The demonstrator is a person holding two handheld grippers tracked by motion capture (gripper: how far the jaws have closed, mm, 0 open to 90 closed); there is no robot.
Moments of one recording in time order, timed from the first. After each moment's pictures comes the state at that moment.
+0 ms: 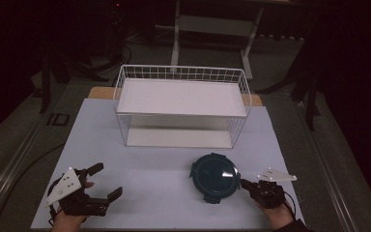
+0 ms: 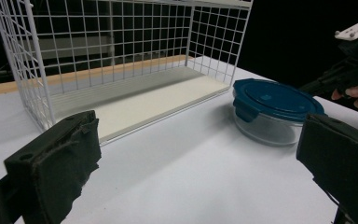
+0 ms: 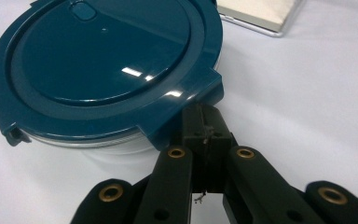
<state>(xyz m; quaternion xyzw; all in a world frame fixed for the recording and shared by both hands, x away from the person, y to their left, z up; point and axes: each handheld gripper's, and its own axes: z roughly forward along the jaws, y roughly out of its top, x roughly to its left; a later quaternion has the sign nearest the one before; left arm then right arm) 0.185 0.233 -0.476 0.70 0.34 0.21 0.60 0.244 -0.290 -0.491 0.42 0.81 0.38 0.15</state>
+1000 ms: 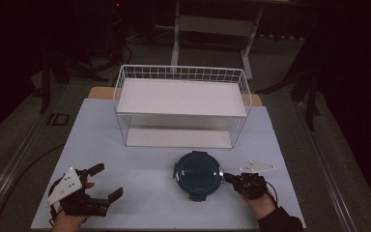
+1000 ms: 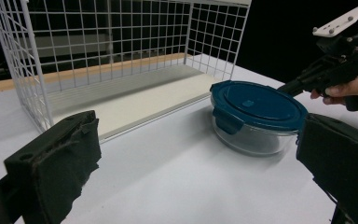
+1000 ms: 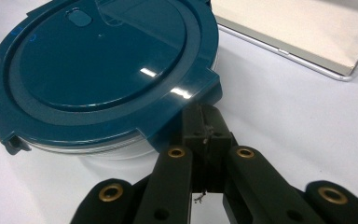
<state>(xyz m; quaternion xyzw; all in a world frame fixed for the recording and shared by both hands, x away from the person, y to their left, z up) 0.186 0.231 -0.477 0.70 0.34 0.20 0.59 0.268 -0.249 -0.494 0.38 0.83 0.40 0.13</state>
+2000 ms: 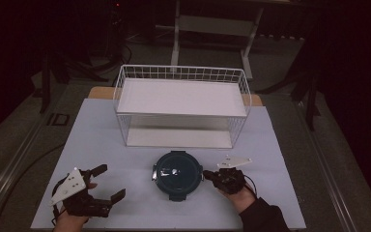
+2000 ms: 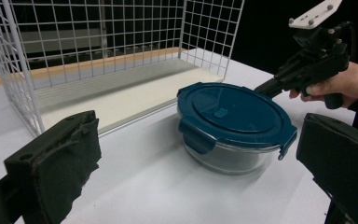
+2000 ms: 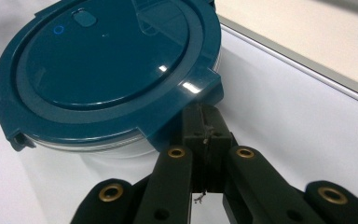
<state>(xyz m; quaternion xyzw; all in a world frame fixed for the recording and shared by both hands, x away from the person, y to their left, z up) 0.187 0.227 -0.479 0.71 0.34 0.19 0.59 0.282 -0.193 -0.495 0.33 0.85 0.41 0.10</state>
